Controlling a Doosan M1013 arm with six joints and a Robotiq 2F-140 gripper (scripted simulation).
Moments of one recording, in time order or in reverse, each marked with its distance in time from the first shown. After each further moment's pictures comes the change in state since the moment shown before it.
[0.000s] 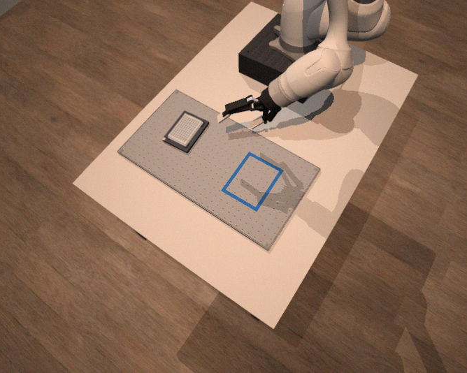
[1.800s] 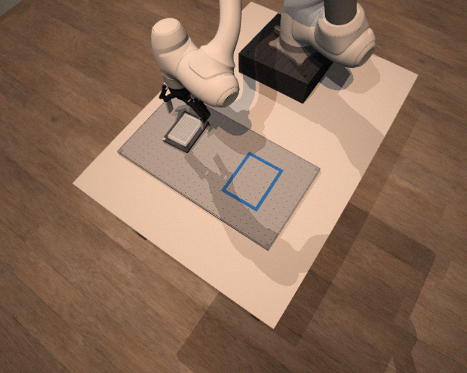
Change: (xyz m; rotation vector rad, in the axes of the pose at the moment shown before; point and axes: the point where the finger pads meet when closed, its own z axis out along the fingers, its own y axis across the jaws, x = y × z) arm -0.066 0.110 0.149 0.672 -0.039 0.664
